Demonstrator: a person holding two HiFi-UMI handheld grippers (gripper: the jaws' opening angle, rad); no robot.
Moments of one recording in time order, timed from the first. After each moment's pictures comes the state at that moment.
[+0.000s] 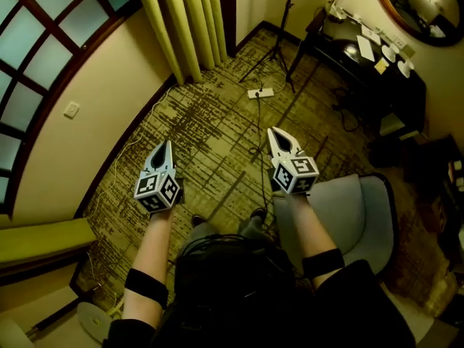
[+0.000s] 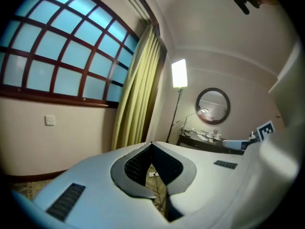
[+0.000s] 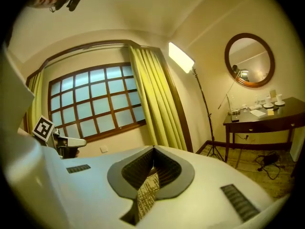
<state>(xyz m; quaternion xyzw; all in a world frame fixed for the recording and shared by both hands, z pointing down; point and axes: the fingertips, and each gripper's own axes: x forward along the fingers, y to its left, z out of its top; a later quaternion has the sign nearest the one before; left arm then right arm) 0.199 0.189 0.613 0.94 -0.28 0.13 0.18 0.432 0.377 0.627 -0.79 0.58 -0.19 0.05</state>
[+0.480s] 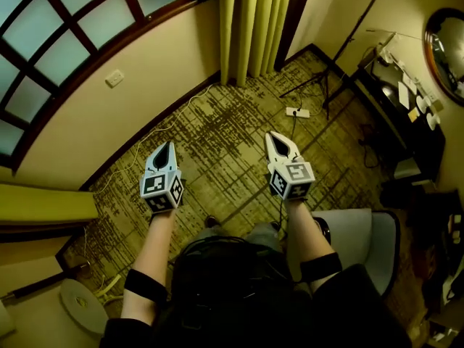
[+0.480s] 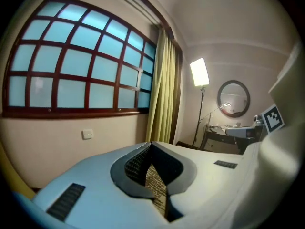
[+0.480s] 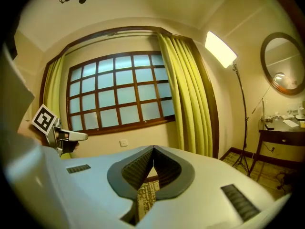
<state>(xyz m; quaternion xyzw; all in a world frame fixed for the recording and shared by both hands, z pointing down) 0.015 0.076 0.612 0.90 -0.38 0.14 0.12 0.269 0.208 0.614 -0.73 0.67 -0.15 -0.01</state>
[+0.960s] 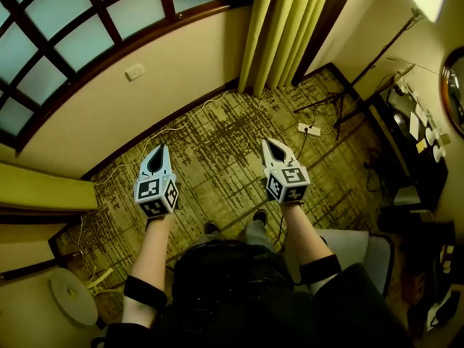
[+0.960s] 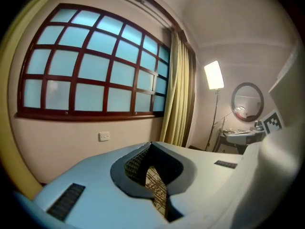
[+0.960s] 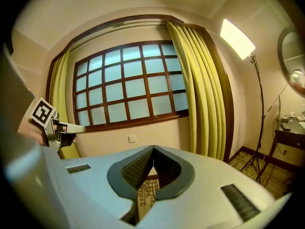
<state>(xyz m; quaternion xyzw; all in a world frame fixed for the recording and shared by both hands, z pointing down) -0.060 0.021 0.603 0.88 -0.45 0.13 0.13 0.216 0.127 0.625 -0.69 0.70 -0.17 -0.04</state>
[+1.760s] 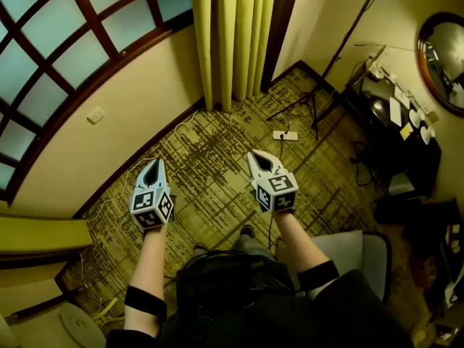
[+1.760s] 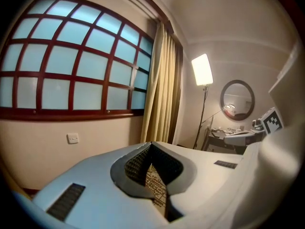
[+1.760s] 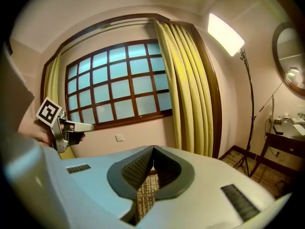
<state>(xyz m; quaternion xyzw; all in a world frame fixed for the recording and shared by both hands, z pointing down) 0.131 0.015 0.608 0.90 -0.38 0.14 0.13 0.368 0.147 0.630 -0.70 0.69 -0.19 -0.05</state>
